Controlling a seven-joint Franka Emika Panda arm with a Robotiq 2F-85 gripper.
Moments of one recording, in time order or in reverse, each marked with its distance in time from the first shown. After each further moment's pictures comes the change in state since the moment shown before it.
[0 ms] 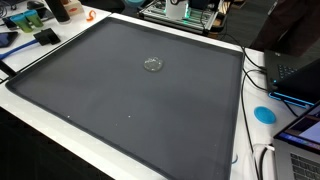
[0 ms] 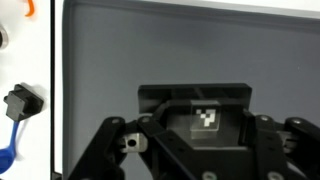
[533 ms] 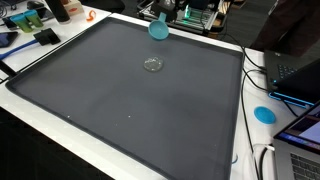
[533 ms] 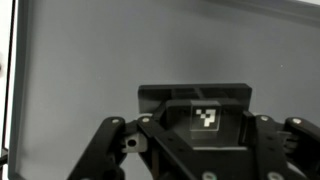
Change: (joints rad) arm 0.093 0.246 0.112 0.034 -0.099 0.136 0.160
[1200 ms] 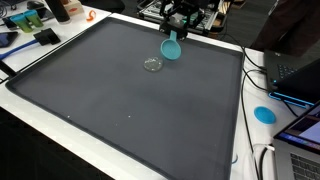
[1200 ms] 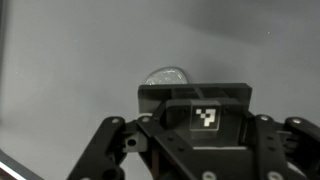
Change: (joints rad) arm 0.087 0.211 0.003 0.167 -0.087 0.011 0.079
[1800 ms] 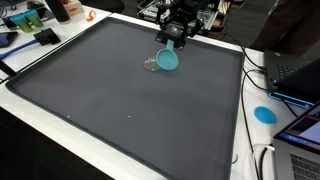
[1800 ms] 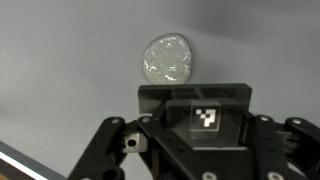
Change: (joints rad) arm 0.018 0.105 -0.048 0.124 -0.007 0.038 0.005
